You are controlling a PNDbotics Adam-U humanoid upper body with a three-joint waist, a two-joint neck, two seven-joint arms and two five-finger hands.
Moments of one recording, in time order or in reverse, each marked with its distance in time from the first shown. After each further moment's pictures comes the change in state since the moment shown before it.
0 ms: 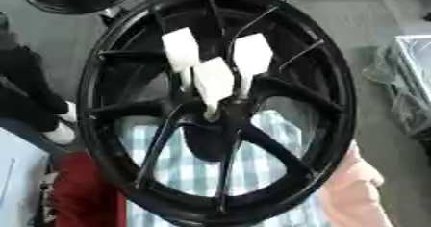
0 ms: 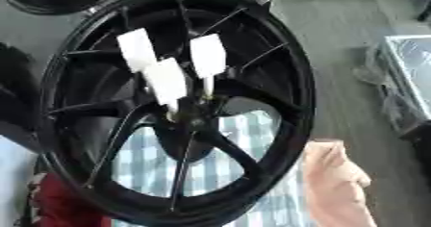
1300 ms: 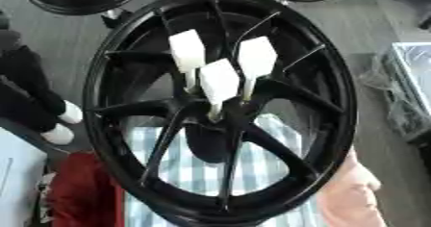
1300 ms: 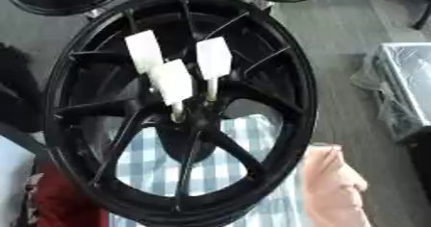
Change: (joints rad) left arm 0.020 0.017 0.000 0.004 0.006 0.004 0.003; right arm -0.046 -0.386 0.050 -0.047 -0.034 -0.025 0.046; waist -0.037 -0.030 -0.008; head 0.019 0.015
